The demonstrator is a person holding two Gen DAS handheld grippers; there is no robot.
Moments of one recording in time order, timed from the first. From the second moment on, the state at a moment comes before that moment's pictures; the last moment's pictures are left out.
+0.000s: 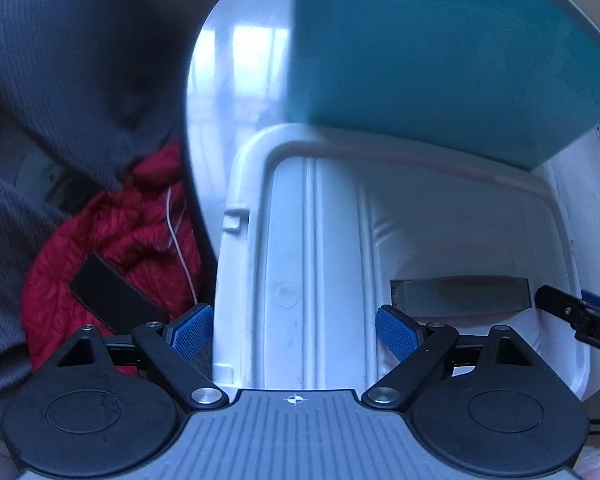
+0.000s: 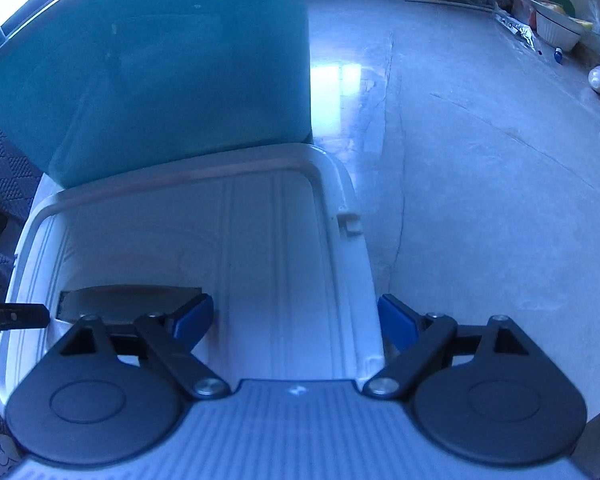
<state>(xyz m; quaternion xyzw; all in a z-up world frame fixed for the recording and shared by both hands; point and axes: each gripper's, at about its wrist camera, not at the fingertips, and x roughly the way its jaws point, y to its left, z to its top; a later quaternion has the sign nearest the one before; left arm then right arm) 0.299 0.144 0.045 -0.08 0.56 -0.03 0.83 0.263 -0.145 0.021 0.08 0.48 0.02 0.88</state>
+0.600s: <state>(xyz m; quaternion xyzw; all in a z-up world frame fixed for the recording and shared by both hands) 0.292 0.221 0.038 -0.15 0.58 0.00 0.80 0.247 -0.063 0.031 0.03 0.49 0.09 0.87</state>
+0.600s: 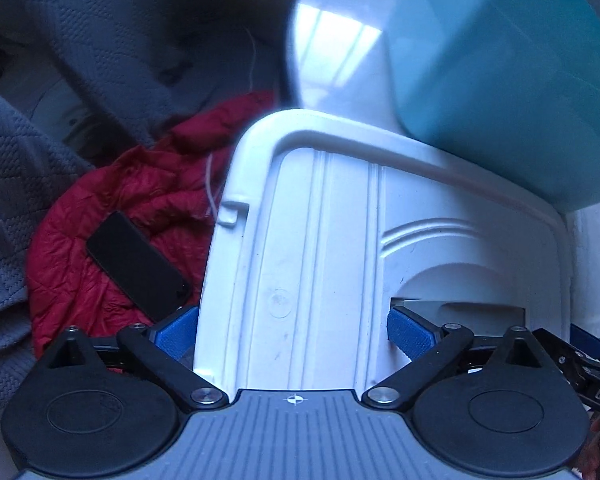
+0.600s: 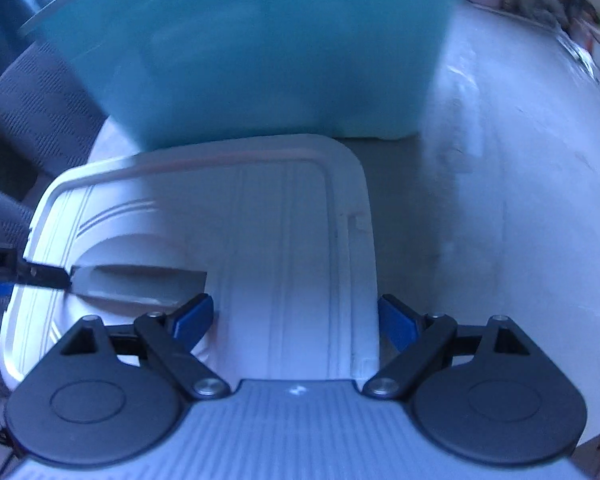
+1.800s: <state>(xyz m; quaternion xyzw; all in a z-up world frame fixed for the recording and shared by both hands) 0.297 0.269 -0.005 -0.18 0.55 -0.06 0.82 0.267 -0.055 0.038 0.09 0.52 0.16 0.83</state>
